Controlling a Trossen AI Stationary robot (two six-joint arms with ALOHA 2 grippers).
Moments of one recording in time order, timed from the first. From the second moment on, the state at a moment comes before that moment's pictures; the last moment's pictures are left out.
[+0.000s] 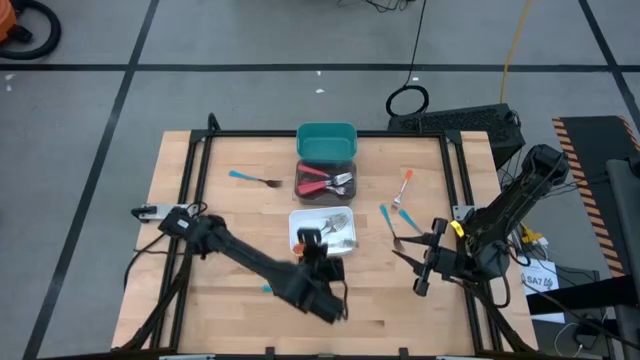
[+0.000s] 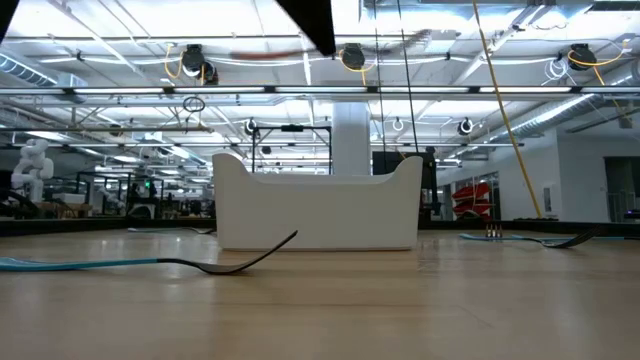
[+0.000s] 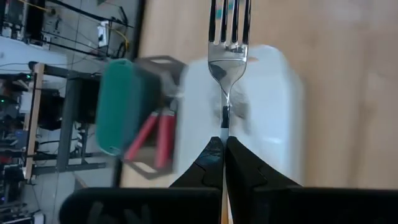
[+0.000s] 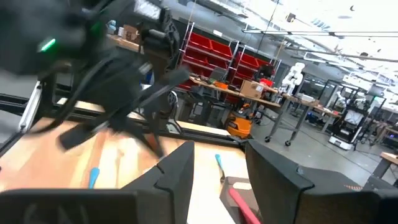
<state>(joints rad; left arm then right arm) -0.49 2.32 2.32 -1.57 -0.86 -0.51 0.92 1.09 0.48 0.79 1.21 -0.44</state>
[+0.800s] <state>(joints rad) -0.37 1.65 1.36 -0.66 -0.81 -0.24 0.92 1.08 0.48 0.73 1.26 -0.39</state>
